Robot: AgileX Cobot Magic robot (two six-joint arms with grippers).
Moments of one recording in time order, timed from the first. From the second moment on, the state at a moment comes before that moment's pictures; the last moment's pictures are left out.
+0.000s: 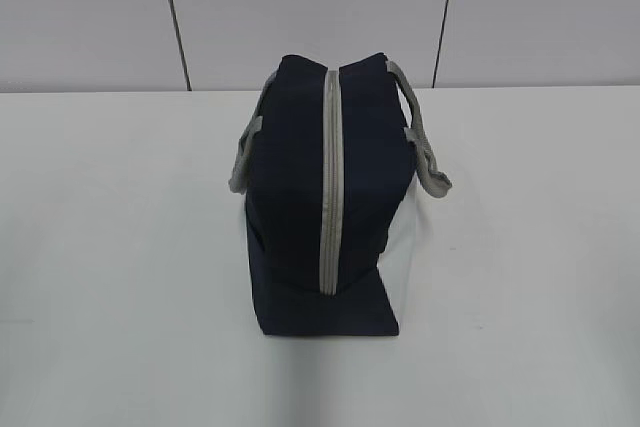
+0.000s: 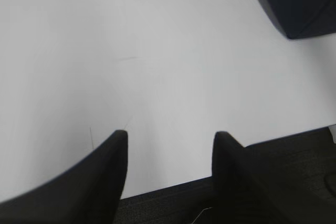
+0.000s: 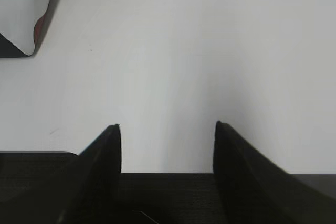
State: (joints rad) left arm -0.30 0.28 -0.53 0.07 1.10 -0.10; right arm 0.03 0.24 -0.50 -0.02 1.14 0.00
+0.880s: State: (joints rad) left arm -0.10 0.21 -0.53 0.07 1.10 -0.10; right arm -0.04 0.10 -0.50 -0.02 1.14 0.00
